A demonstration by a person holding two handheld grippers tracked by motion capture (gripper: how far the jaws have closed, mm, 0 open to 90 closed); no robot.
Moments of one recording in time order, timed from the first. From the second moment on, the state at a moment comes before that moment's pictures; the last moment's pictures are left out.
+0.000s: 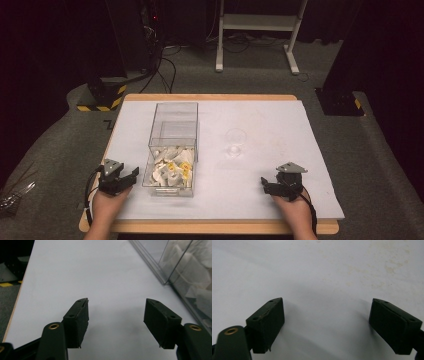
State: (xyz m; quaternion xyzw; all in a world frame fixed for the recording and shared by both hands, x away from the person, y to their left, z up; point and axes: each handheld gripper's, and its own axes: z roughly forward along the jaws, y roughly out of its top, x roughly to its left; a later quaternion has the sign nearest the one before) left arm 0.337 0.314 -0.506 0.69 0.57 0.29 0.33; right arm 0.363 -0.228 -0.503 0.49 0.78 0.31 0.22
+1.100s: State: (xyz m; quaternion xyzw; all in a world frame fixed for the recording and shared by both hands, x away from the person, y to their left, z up) left arm 0.342 0.312 -0.508 0.71 0.57 0.26 0.32; right arm 0.370 -0.170 -0.450 0.39 0.81 0.39 0.21
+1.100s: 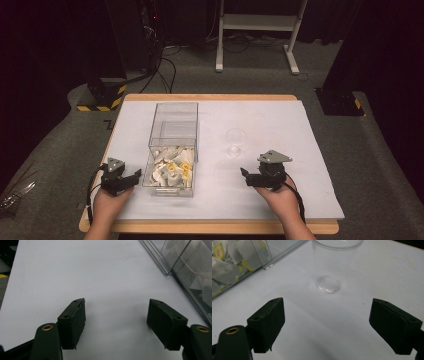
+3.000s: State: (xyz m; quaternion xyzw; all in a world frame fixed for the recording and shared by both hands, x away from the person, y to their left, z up) left arm 0.341 0.311 -0.508 0.72 0.56 0.26 0.32; right arm 0.355 -0.005 -0.416 0.24 0.85 0.45 0.11
